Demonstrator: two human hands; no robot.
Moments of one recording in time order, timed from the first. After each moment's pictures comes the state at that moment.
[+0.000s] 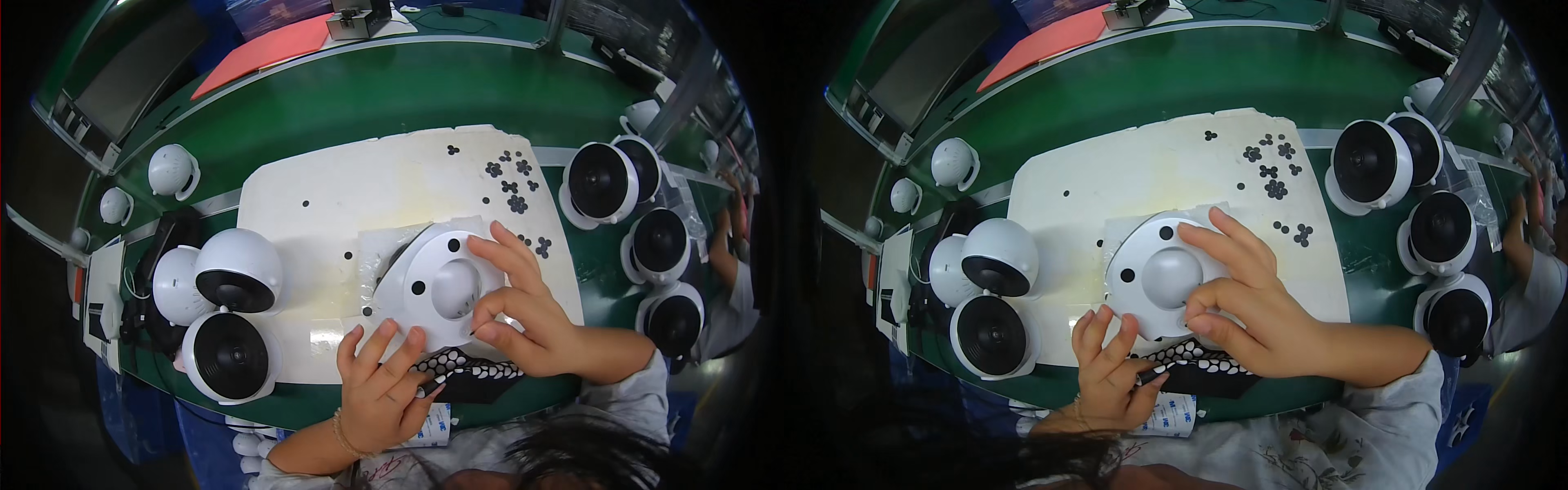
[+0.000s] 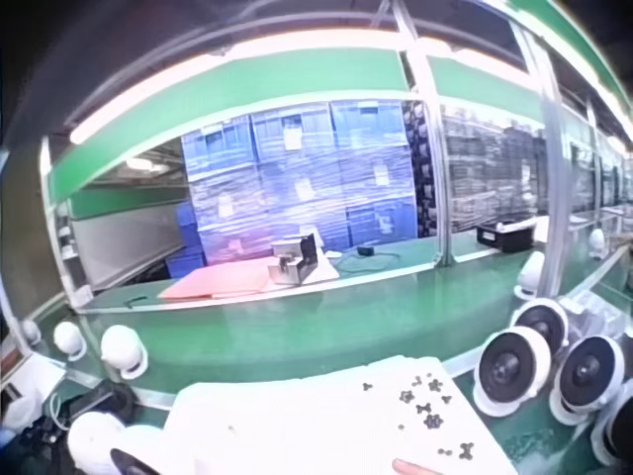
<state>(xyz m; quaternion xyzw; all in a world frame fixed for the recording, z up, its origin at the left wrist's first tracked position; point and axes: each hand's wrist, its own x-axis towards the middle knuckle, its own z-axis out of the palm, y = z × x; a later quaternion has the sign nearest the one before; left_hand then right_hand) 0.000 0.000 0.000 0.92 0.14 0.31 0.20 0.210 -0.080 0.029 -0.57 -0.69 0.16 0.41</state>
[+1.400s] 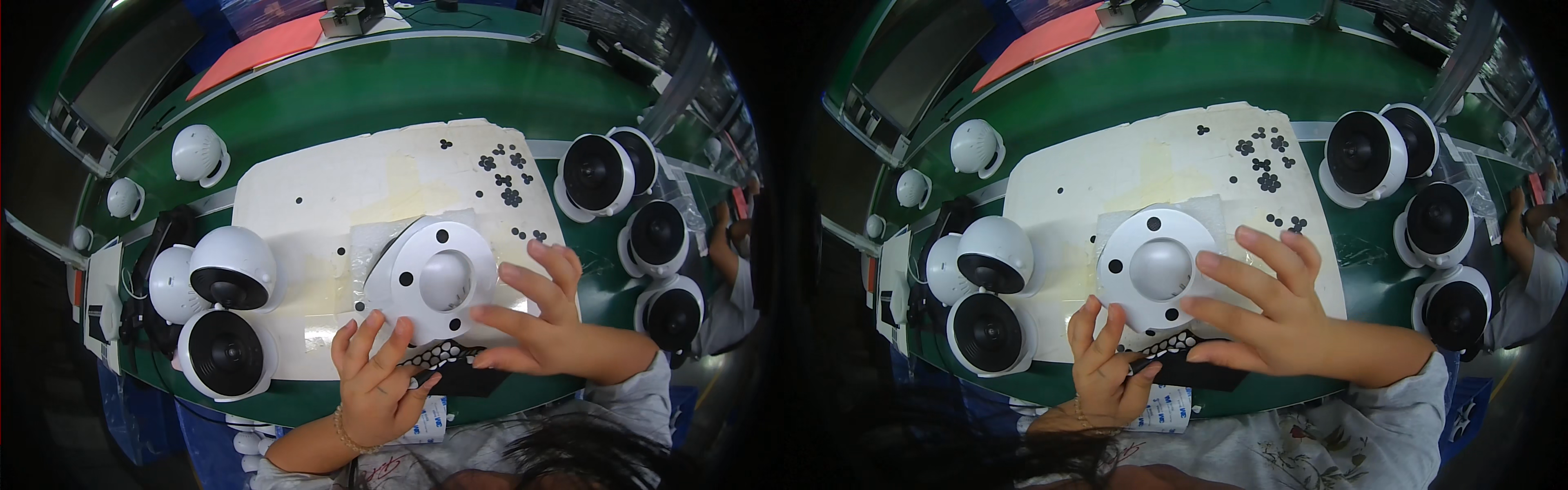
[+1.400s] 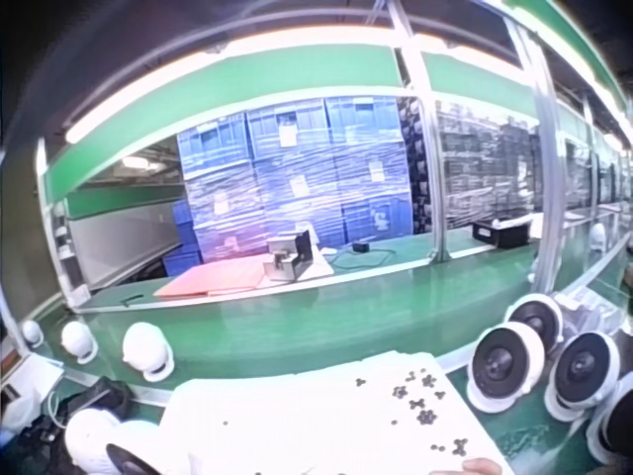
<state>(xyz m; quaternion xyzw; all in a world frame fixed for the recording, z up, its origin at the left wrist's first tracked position) 0.007 -0.004 -0.006 0.89 0.15 0.36 0.22 0.207 -0.102 0.020 -0.60 -0.71 -0.14 0.34</state>
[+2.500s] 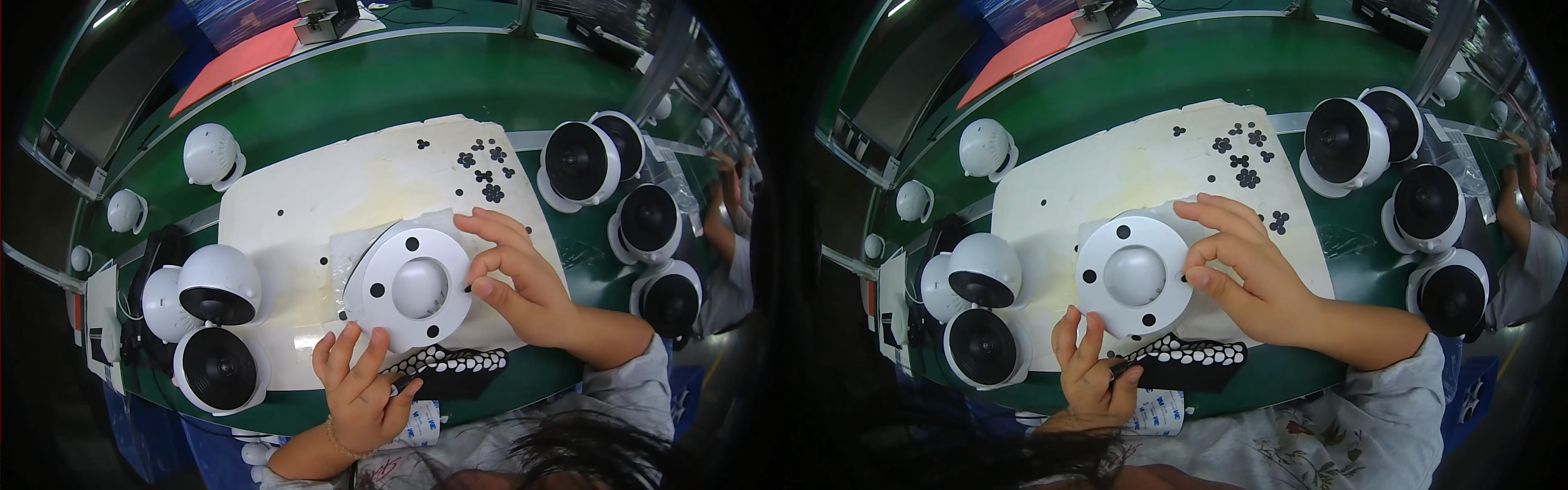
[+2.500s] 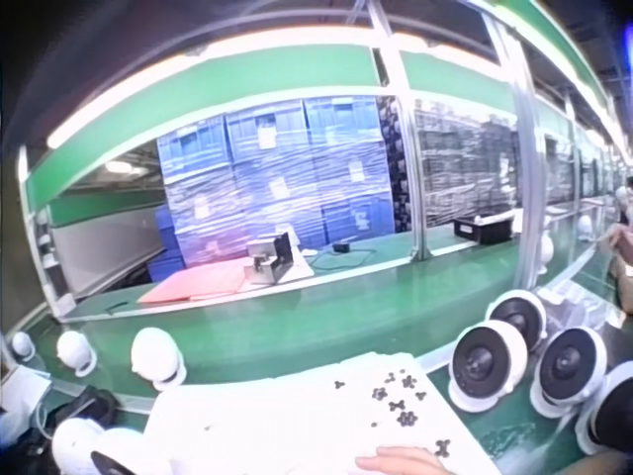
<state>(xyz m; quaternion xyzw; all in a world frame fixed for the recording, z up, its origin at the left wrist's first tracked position) 0.006 -0.002 -0.008 0.90 0.14 0.36 0.19 0.230 -0.084 0.021 -0.60 -0.62 0.17 0.47</state>
